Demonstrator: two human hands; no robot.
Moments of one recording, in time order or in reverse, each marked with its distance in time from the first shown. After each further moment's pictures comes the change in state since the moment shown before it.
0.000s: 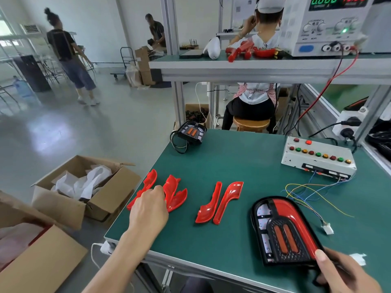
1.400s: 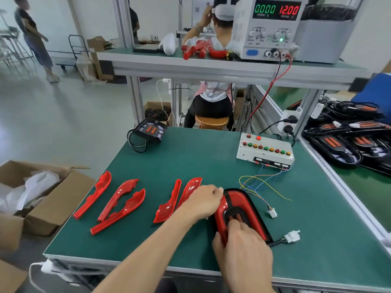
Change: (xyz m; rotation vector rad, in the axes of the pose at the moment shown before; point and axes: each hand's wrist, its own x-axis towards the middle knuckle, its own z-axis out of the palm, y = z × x) left_hand -0.005 0.188 0.055 -0.587 -0.623 0.235; right_hand -0.017 -0.065 0.074 -0.968 -0.095 -0.323
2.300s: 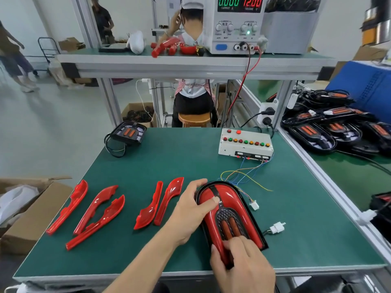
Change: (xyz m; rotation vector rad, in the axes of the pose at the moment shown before) left_hand -0.011 -0.021 0.037 -0.614 0.055 0.190; right_hand -0.031 0.054 0.037 0.217 0.510 -0.099
